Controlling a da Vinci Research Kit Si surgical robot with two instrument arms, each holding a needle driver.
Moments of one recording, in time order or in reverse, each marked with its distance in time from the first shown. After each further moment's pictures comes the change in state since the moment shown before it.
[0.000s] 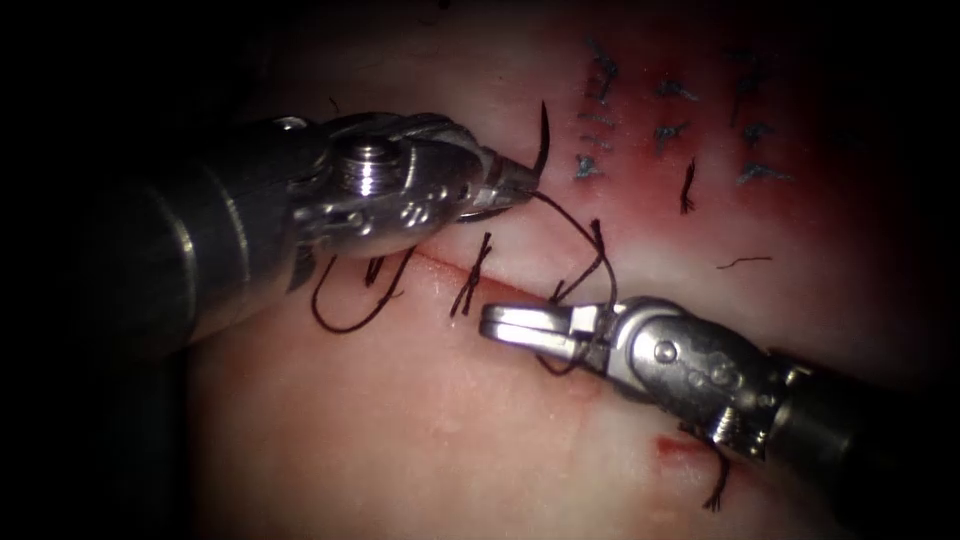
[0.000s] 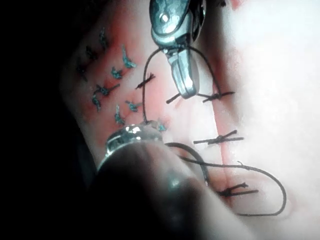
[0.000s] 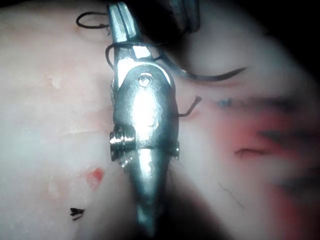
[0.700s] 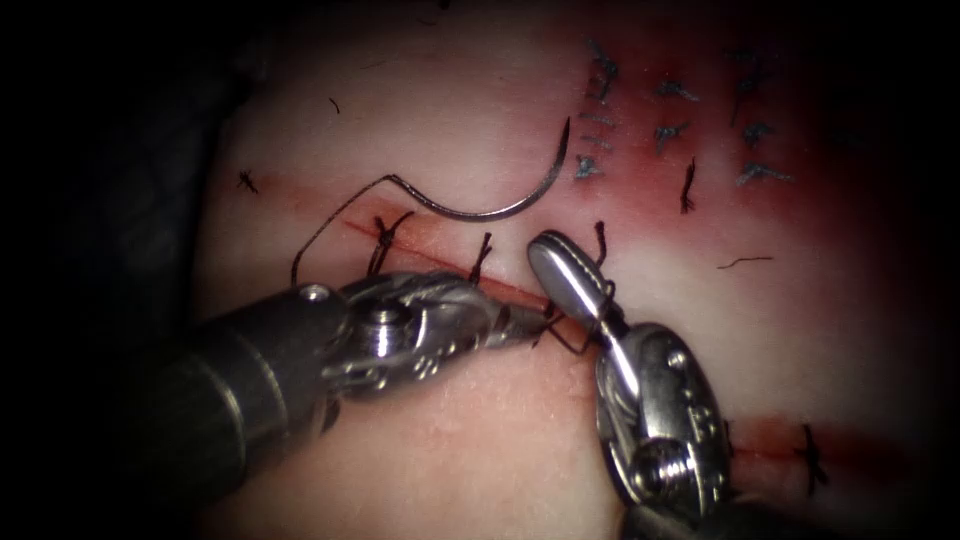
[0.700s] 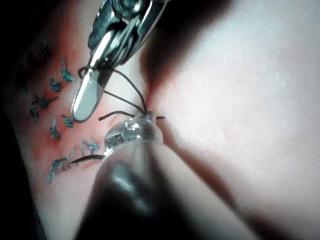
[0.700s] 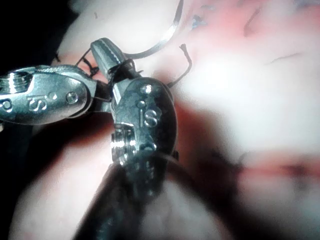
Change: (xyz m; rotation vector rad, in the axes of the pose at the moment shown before) right arm -0.002 -0.003 -0.001 -0.744 -0.138 0.699; left arm 0.002 0.008 0.005 -0.010 0.119 -0.046
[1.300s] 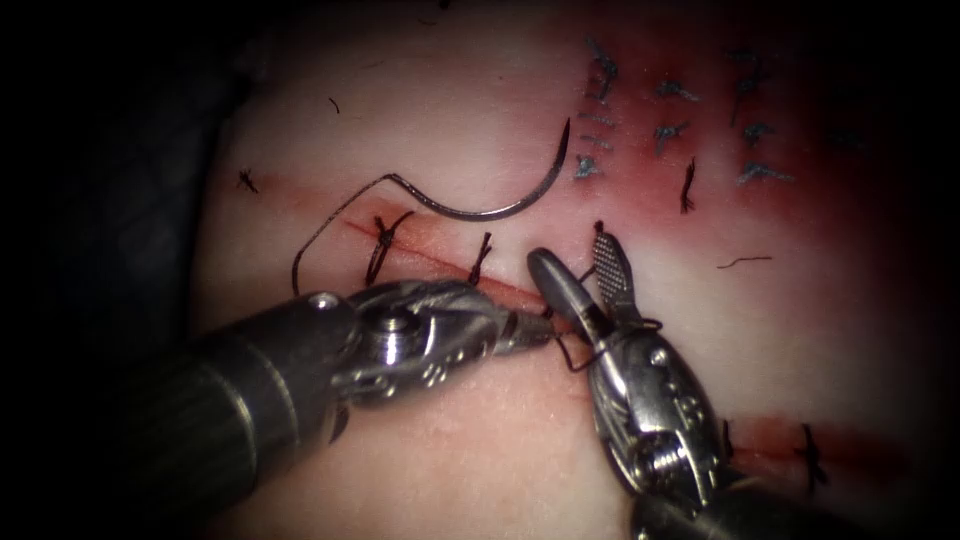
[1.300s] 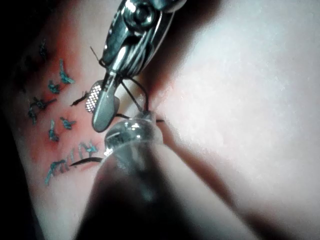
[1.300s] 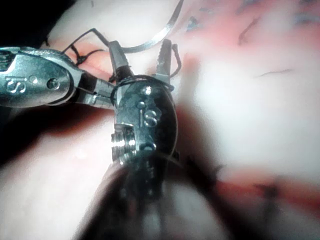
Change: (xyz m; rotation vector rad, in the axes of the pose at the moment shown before) right arm 0.000 0.003 0.001 -0.382 0.045 -0.139; left arm 0.000 0.000 0.000 0.001 0.007 -0.011
